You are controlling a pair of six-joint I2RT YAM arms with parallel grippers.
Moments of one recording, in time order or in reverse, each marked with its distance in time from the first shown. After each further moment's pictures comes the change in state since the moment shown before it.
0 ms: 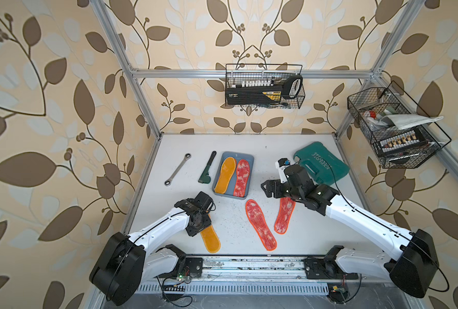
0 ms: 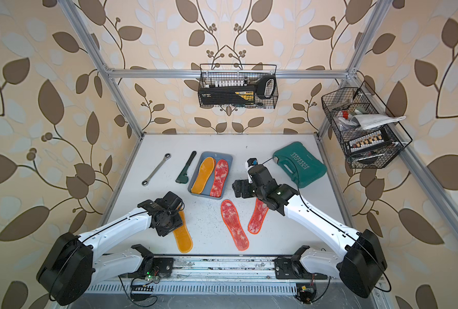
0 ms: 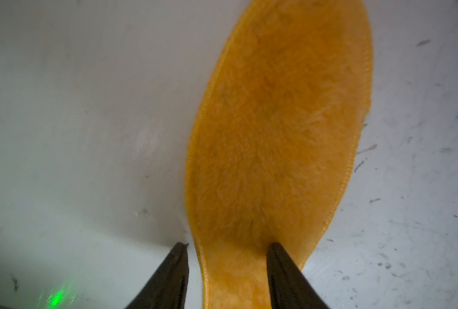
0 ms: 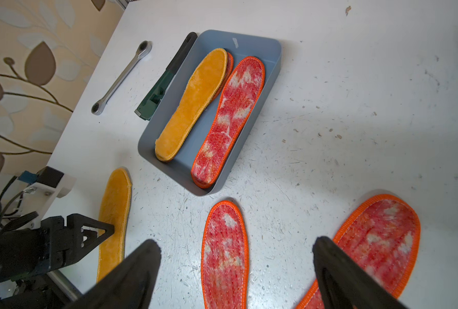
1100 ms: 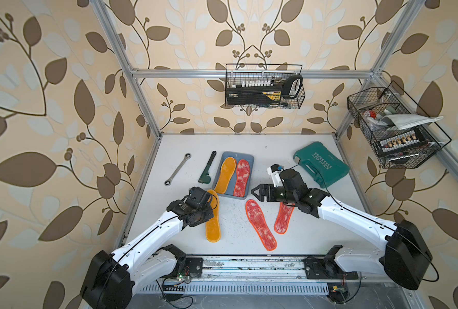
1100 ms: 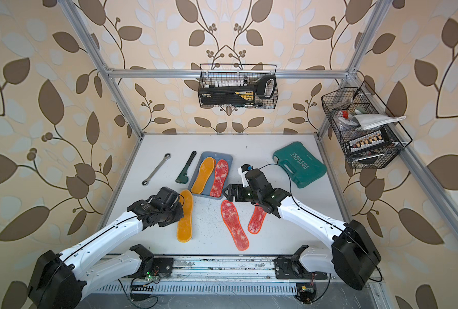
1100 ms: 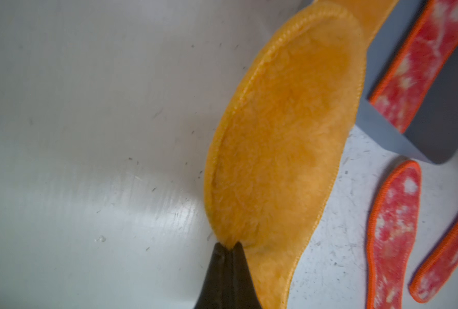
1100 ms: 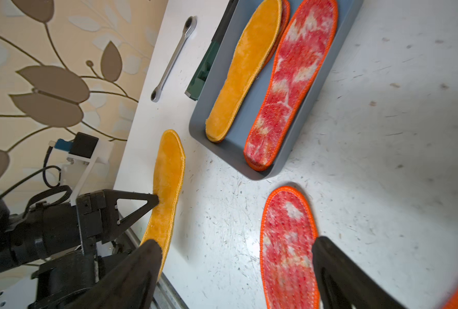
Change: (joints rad) left arm -0.034 -0.171 0.106 0.026 -0.001 0.227; right arm 0.031 0.089 -0.113 0.266 -0.276 0.209
